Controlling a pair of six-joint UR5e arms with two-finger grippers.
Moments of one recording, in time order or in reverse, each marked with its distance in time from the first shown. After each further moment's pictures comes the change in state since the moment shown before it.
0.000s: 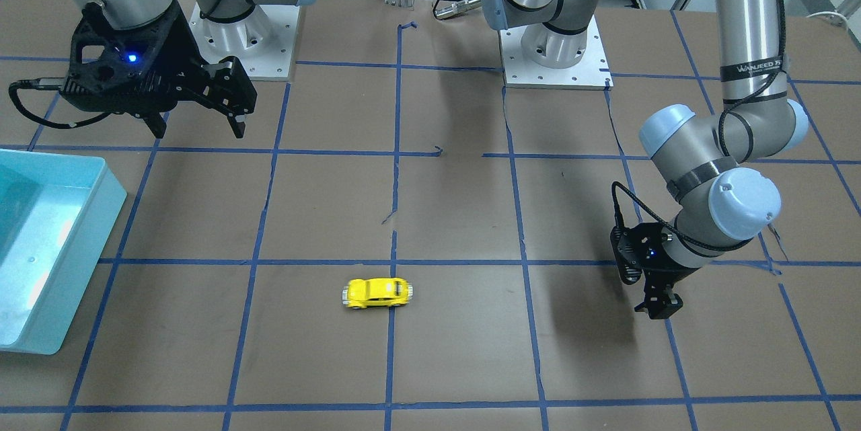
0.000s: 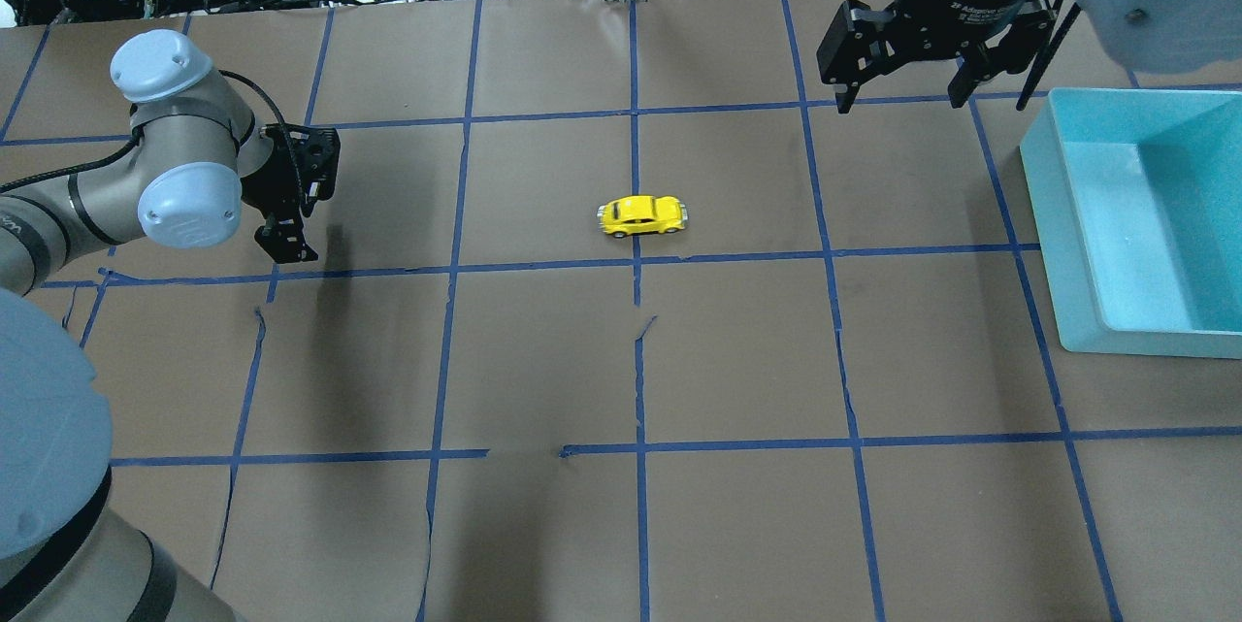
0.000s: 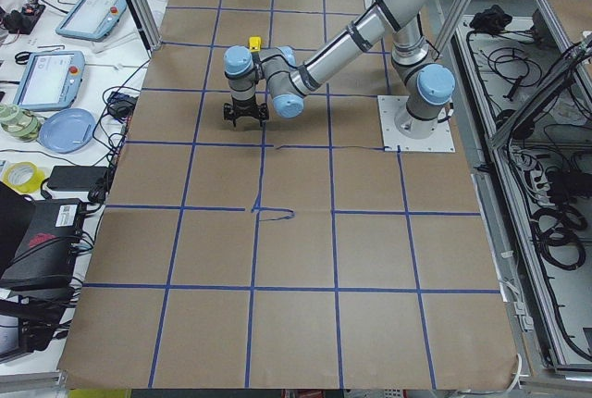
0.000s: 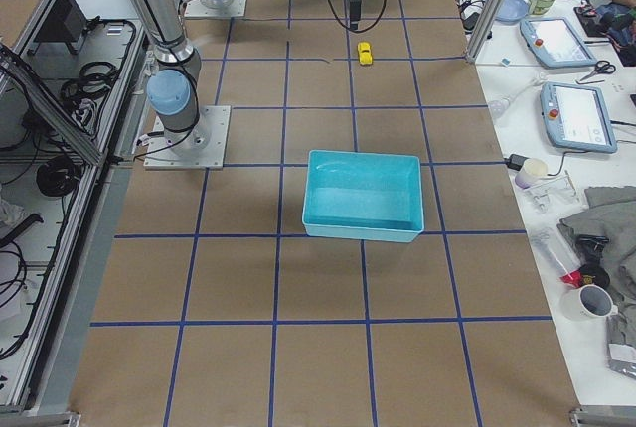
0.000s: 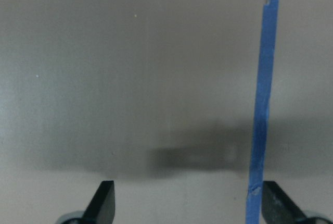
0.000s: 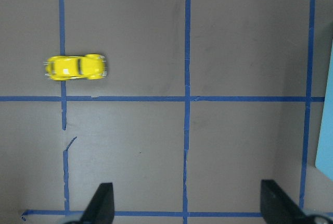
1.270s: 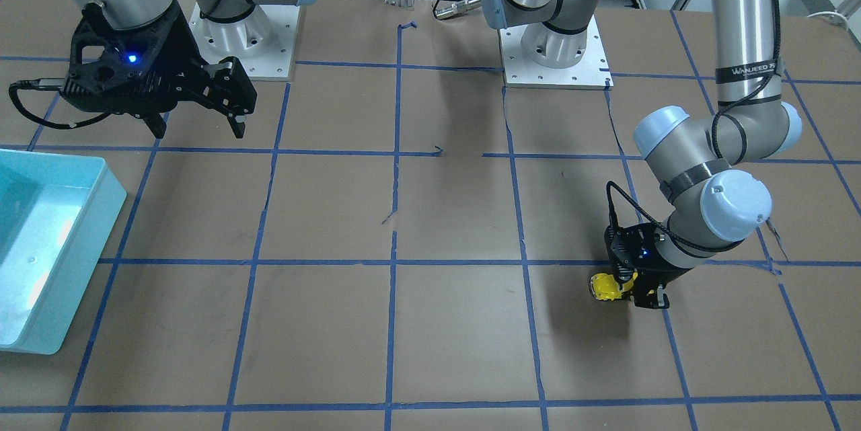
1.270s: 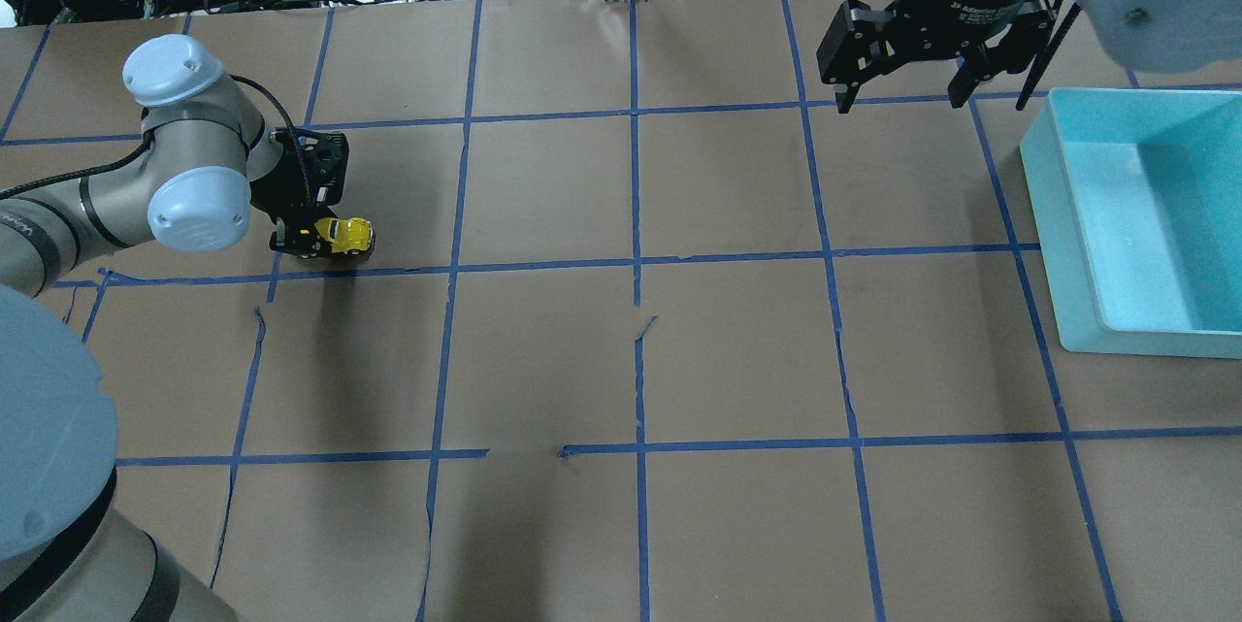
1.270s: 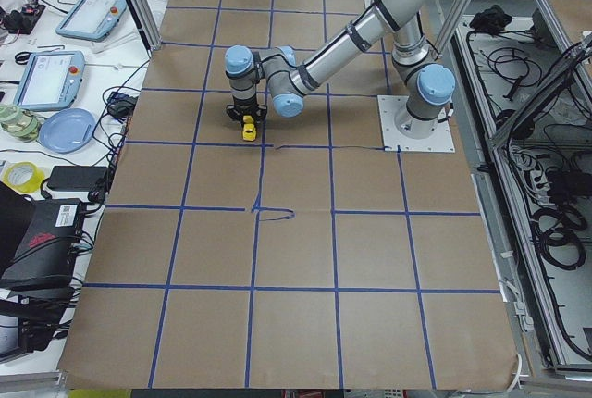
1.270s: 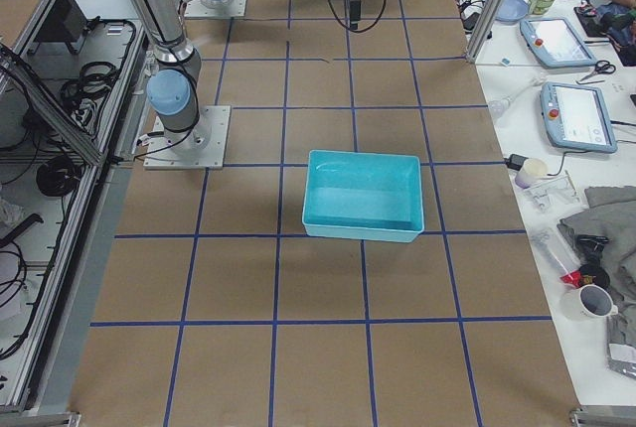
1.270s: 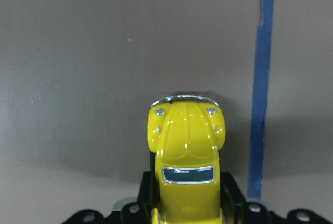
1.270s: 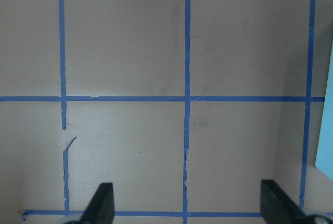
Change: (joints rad) left arm -0.001 -0.017 -0.007 0.007 0.001 0.014; right arm 0.000 0.000 0.000 0.000 0.000 0.000
